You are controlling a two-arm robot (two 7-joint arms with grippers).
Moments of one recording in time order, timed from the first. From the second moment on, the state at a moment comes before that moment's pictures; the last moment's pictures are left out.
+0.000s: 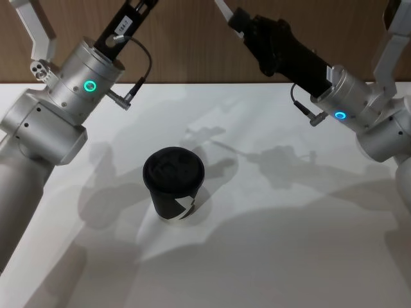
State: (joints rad) left arm -0.66 0.13 0.38 -1.22 -1.27 0.11 -0.94; right arm 0.68 0.31 -0.38 -1.08 0.91 -0.17 1.17
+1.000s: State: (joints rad) left arm -0.70 0.14 0.42 -1.19 -1.24 0.05 -0.91; right arm 0.68 0.31 -0.38 -1.08 0.91 -0.17 1.17
